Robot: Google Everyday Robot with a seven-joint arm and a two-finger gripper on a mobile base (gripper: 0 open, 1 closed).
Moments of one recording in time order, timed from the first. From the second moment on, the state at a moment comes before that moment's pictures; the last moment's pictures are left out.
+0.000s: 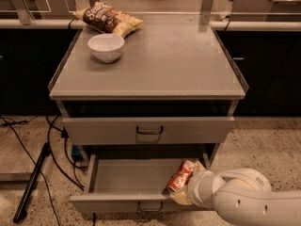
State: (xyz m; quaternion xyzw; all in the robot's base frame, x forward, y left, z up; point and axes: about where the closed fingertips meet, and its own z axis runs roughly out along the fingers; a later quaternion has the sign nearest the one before) arm 0.428 -0.124 0.561 -0.41 0.86 0.05 0.30
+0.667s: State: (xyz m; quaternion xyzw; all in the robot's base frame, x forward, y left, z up) arm 0.431 -0.114 0.561 -0.44 0.84 0.05 0.31
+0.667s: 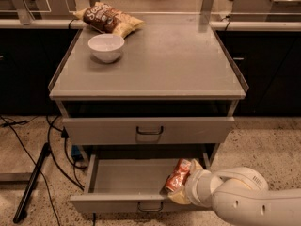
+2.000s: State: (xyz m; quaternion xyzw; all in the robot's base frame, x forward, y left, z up) arm 0.440 -0.041 0.516 -0.57 0.76 0.12 0.29
